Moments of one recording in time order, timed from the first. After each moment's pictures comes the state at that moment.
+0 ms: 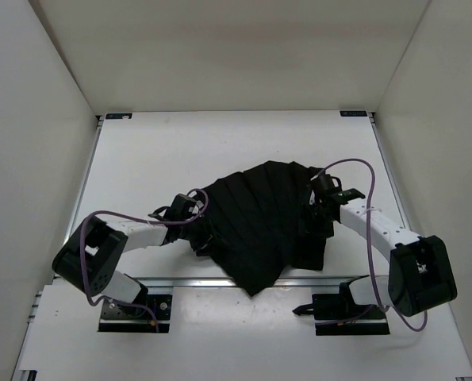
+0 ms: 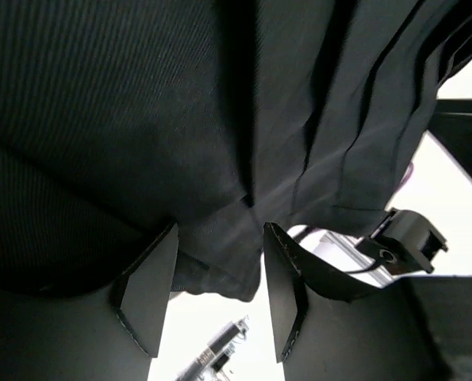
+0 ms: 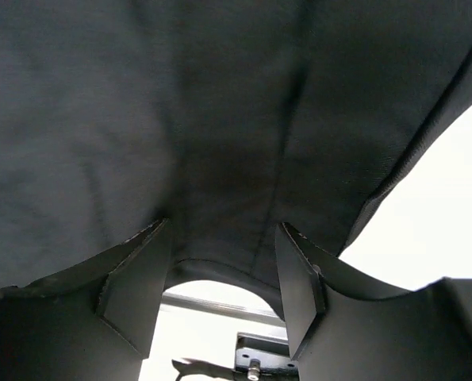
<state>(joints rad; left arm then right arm) -0.55 1.46 0.50 -0.03 0.53 -1.06 0.32 1.30 0.77 -0.72 -0.12 0.34</state>
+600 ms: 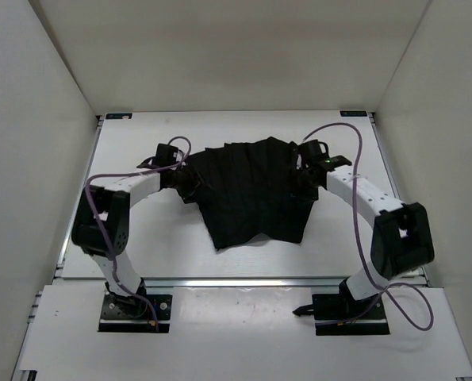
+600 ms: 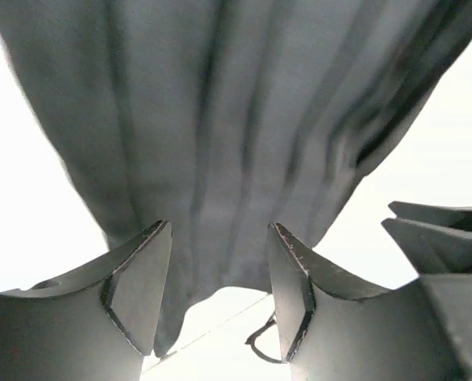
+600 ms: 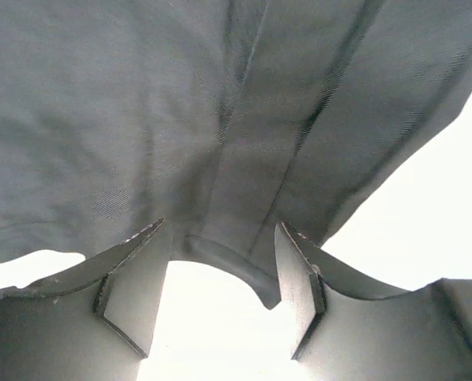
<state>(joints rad) -0.24 1.79 1.06 -0.30 0.50 -0.82 0.35 1.61 1.14 -0.69 -0.11 0.34</state>
